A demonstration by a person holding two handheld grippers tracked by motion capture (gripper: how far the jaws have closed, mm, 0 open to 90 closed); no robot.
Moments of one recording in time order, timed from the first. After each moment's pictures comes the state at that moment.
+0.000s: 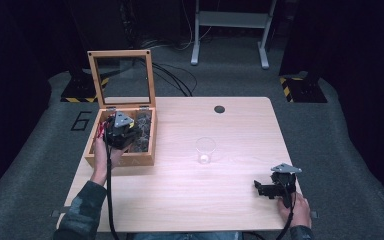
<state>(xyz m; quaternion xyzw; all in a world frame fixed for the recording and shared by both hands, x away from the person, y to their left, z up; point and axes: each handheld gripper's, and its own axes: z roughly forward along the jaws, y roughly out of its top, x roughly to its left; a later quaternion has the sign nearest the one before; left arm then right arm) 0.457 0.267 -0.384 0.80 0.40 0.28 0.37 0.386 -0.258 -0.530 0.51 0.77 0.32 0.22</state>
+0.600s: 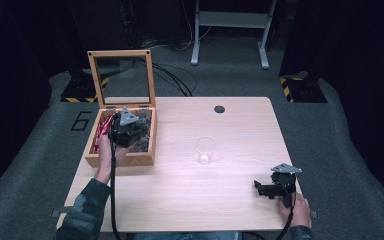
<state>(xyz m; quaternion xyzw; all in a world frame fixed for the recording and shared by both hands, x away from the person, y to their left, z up) 0.455 0.248 -0.372 0.80 0.37 0.28 0.37 0.386 -0.258 -0.530 0.51 0.77 0.32 0.22</state>
